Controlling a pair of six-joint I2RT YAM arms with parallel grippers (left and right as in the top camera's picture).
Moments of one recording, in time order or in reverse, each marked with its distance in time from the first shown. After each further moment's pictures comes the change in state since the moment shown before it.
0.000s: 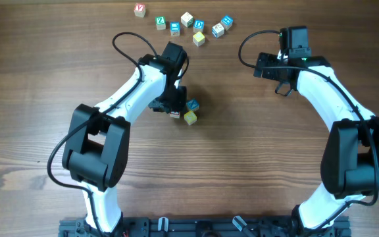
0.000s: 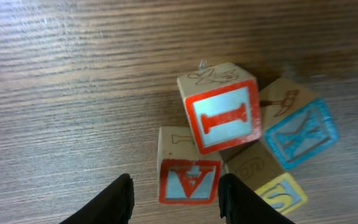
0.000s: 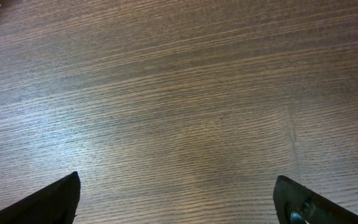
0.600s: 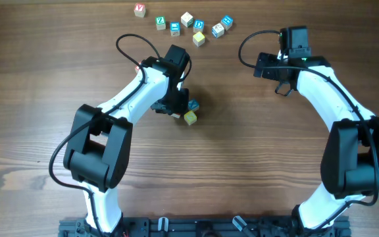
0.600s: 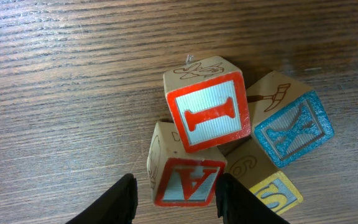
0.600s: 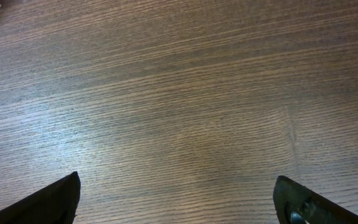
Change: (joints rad) left arm -0.019 0.000 -0.010 0.012 0.000 0.000; right arm 0.000 0.000 0.000 0.000 0.000 0.000
